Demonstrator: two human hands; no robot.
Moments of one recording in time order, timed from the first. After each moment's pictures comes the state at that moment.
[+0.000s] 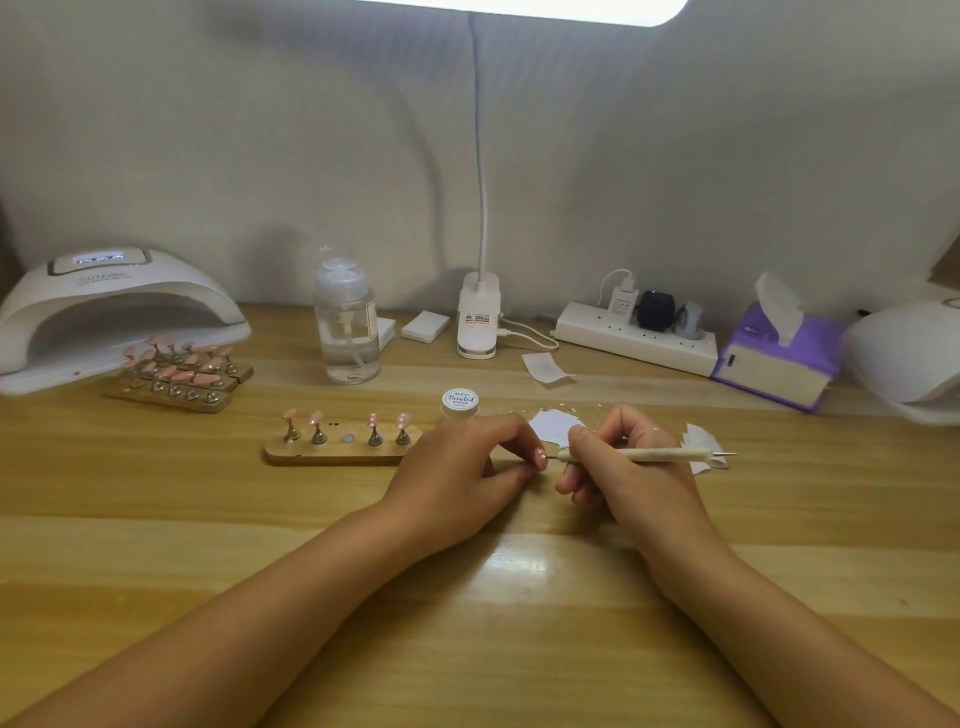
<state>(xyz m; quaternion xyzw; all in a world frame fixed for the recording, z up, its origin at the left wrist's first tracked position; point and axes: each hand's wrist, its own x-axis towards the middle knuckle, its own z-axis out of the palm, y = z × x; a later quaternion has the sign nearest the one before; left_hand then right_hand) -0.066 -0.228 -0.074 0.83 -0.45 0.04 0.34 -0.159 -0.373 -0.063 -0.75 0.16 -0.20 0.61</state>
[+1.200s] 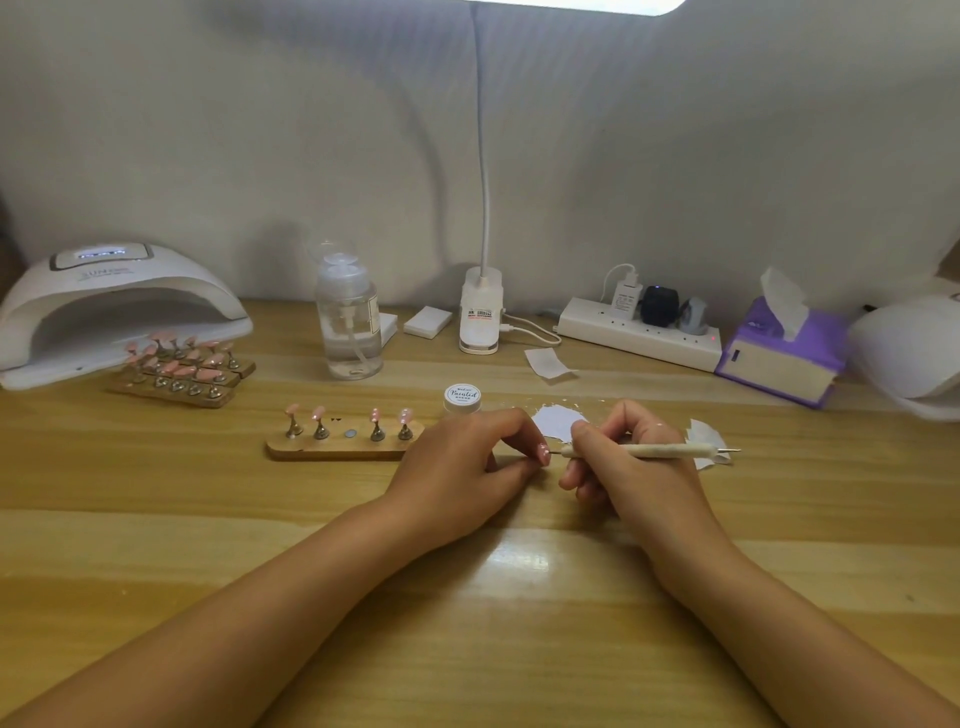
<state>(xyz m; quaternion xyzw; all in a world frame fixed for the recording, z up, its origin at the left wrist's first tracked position) -0.068 -0.228 -0.072 0.83 -0.44 0.05 0.34 -0.159 -0.373 -0.064 -0.74 0.16 -0.22 0.61</state>
